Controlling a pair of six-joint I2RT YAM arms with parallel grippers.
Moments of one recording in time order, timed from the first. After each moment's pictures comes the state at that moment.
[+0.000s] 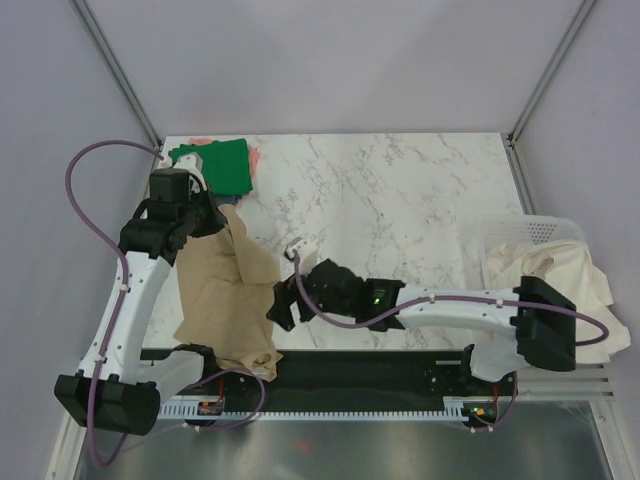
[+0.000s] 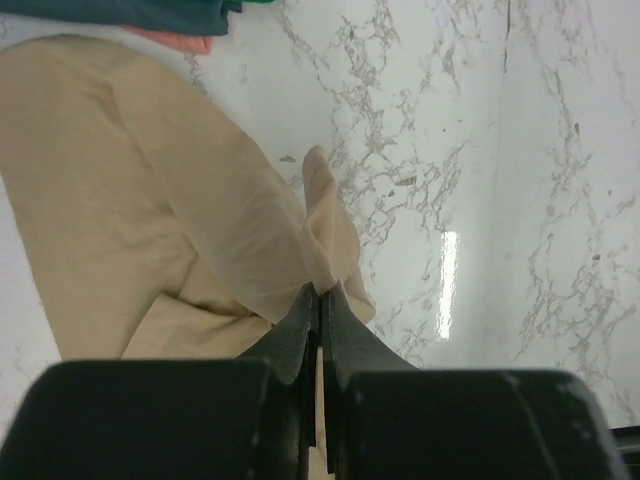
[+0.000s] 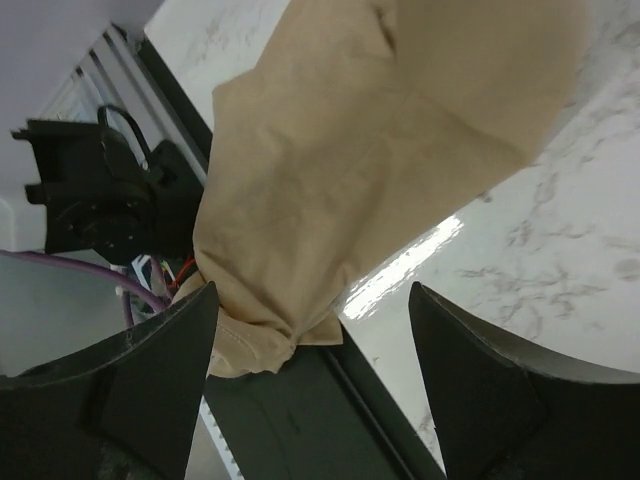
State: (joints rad) left arm -0.12 1.10 1.21 -0.80 0.05 -0.32; right arm 1.20 1.41 0.96 0.04 0.06 0.53
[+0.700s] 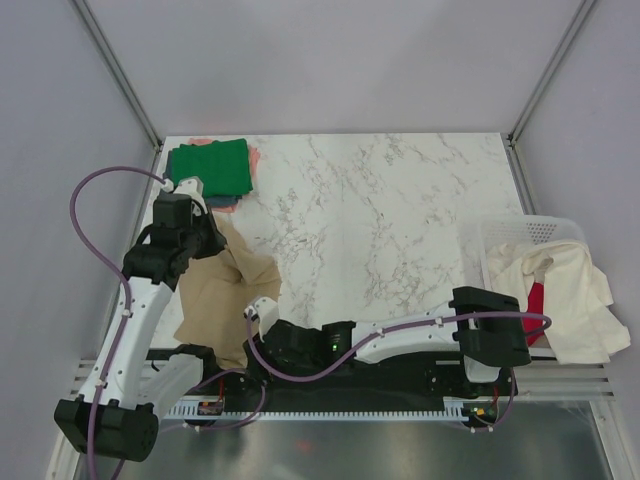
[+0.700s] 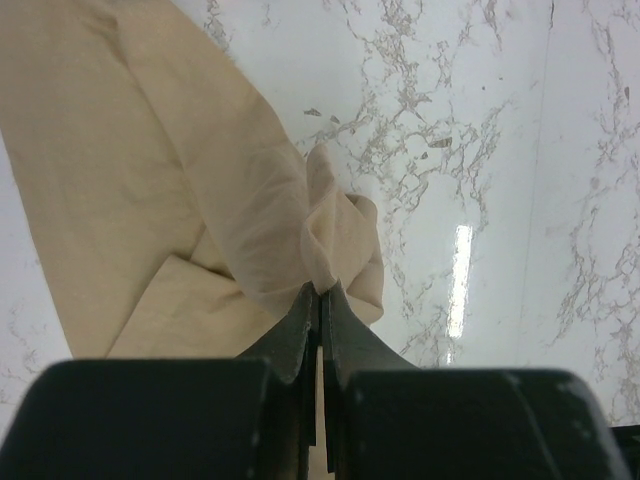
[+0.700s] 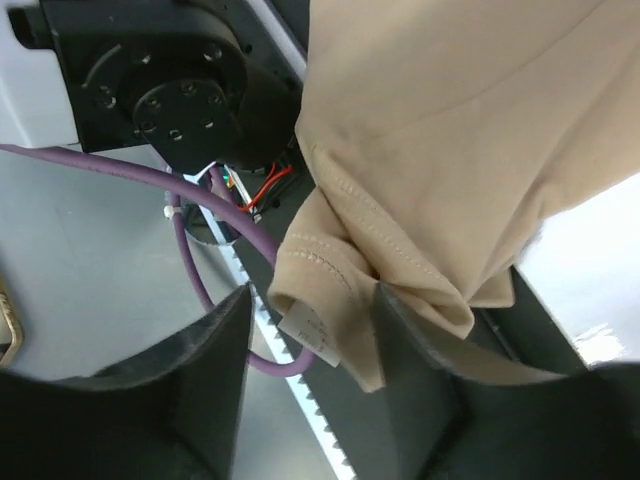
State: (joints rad) left arm -0.12 0.94 0.99 -0.76 0.02 -0.32; right arm 1.51 1.73 1.09 0.06 0.14 0.69
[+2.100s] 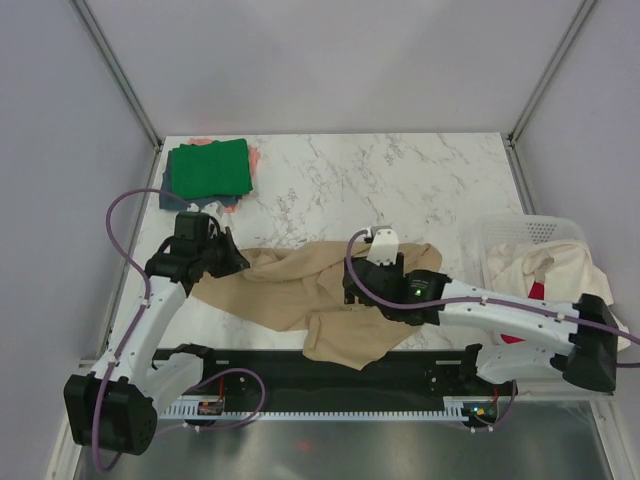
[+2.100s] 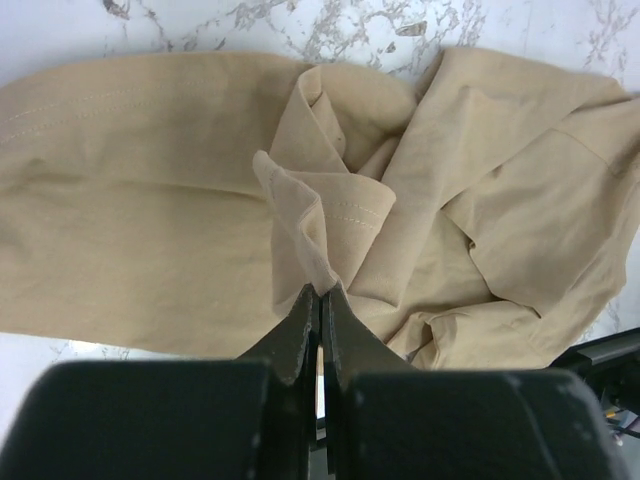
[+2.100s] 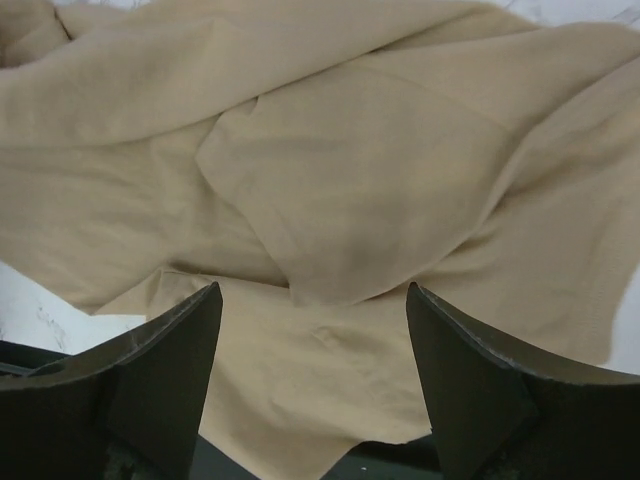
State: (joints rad) left arm -0.14 0.98 0.76 -0.64 0.22 -0.41; right arm 1.15 1.19 0.96 -0.70 0.63 0.89
